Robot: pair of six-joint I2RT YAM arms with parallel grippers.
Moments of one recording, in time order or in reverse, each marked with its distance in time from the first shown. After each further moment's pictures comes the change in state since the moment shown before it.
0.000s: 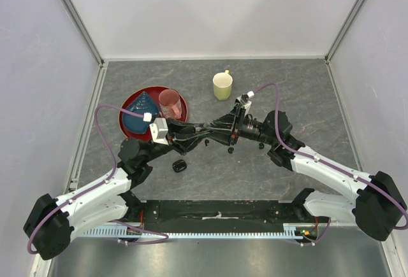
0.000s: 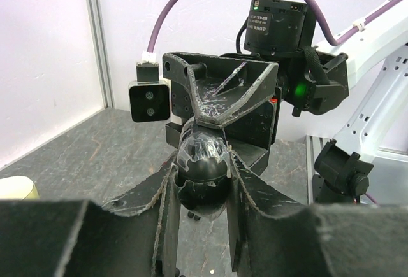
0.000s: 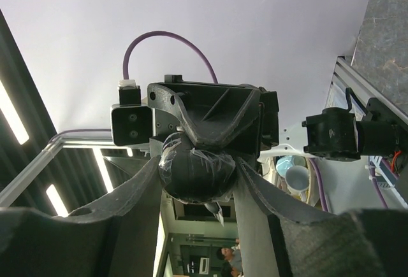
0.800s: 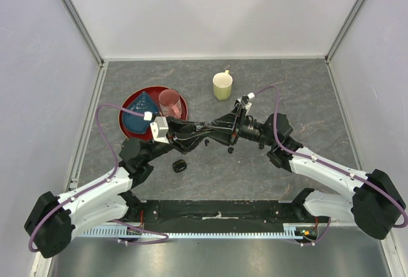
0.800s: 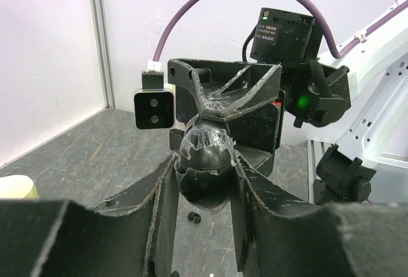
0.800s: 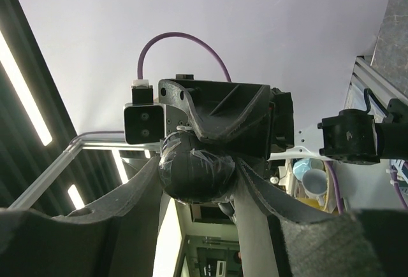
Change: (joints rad) left arm 0.000 0.023 0.000 0.030 -0.019 -0.013; right arm -0.001 0.014 -0.034 0.097 0.014 0.074
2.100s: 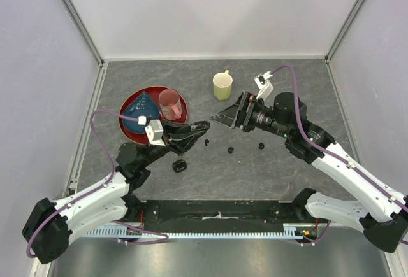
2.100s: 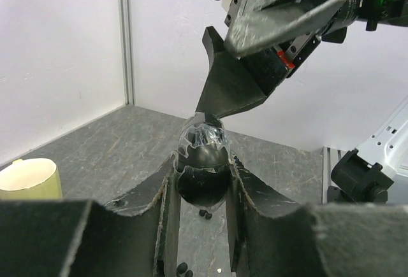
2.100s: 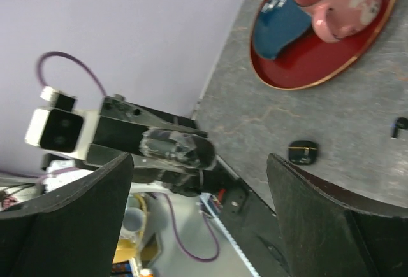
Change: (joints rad) left arm 0.000 -0.074 -0.063 -0.008 -0.084 0.004; right arm -0.005 -0.143 0.412 -0.871 0.267 -0.805
